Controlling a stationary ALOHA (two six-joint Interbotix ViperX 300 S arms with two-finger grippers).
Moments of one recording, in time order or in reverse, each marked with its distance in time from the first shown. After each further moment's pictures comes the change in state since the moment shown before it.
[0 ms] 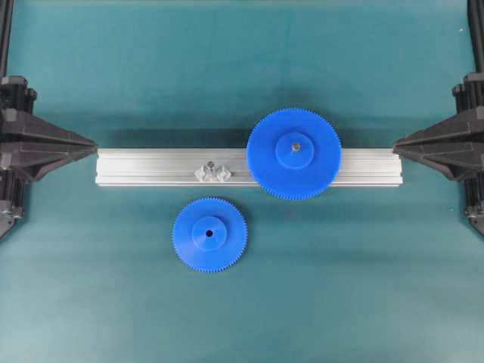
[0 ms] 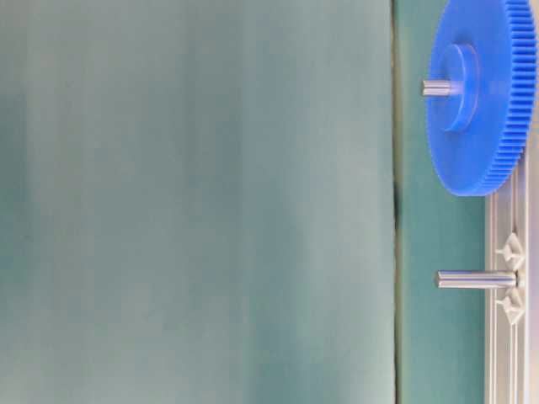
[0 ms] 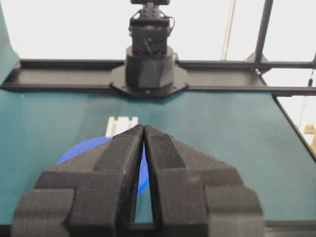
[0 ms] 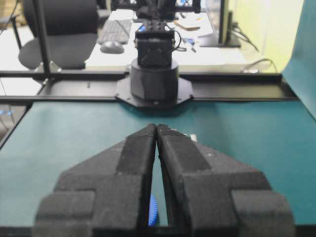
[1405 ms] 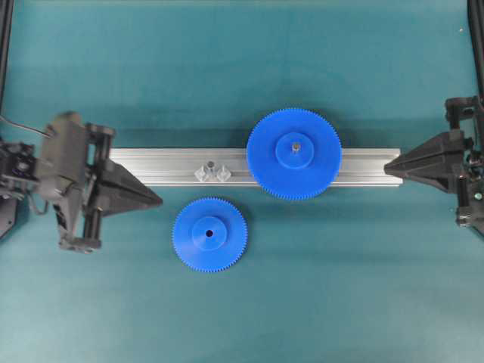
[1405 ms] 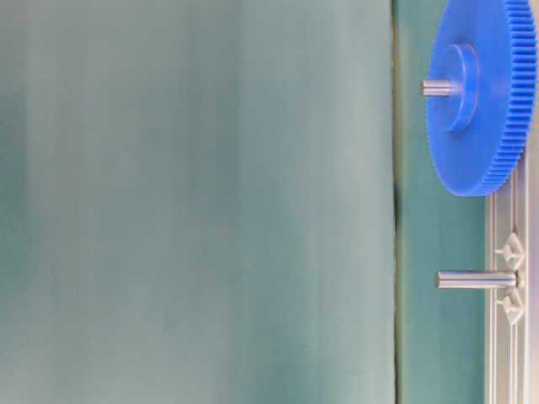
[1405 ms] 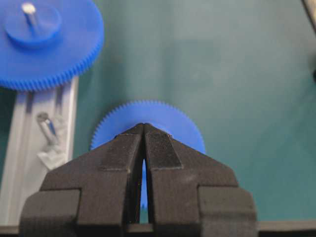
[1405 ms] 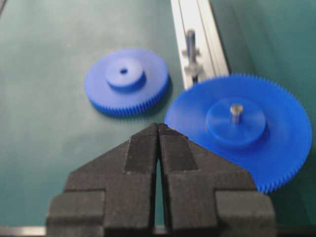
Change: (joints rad) left arm -0.114 0.463 -0.218 0.011 0.305 -0.101; right arm 0.002 0.014 0.025 0.043 0.380 0.126
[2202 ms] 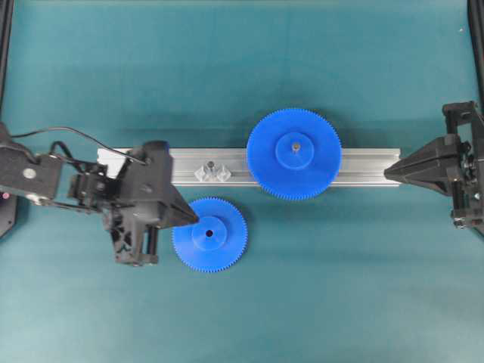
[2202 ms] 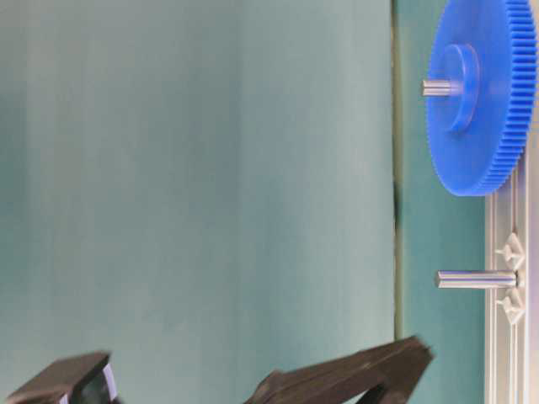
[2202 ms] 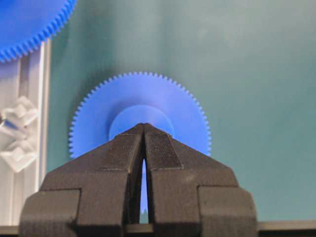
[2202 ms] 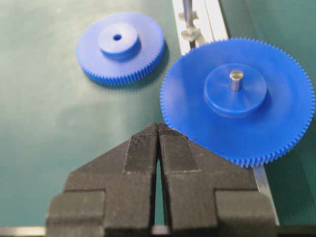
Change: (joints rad) left arm -0.018 0.311 -0.199 0.000 0.118 -0.017; right arm 0.000 0.014 0.005 0.002 0.057 0.014
